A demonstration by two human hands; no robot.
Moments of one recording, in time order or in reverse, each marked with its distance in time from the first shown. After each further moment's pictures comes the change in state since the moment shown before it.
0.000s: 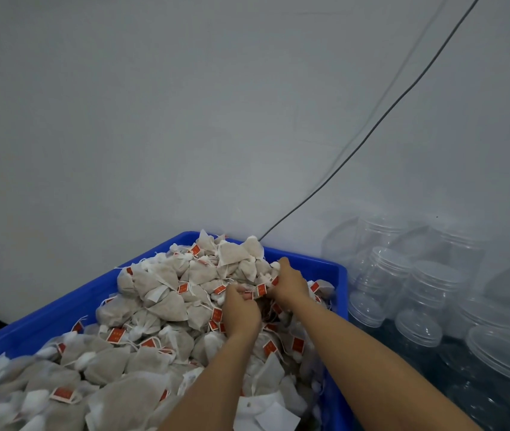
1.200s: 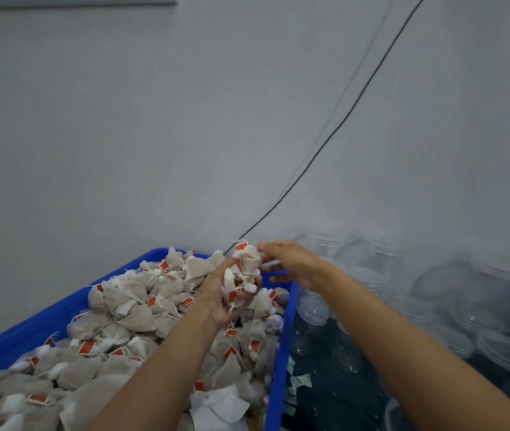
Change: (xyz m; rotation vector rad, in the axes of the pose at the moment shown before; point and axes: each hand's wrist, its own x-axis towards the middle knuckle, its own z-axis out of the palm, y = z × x) left_hand -0.047 0.095 -0.019 -1.012 -0.906 -0.477; right_hand -0.090 -0.042 -0.169 0.597 -0.288 0.027
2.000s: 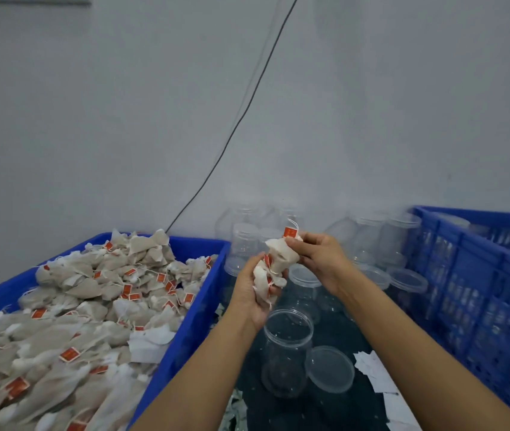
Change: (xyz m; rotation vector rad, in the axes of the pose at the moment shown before) left_hand -0.060 -0.192 0.126 0.090 0.069 0.020; right_hand -0.203 0.050 -0.102 0.467 0.377 -0.158
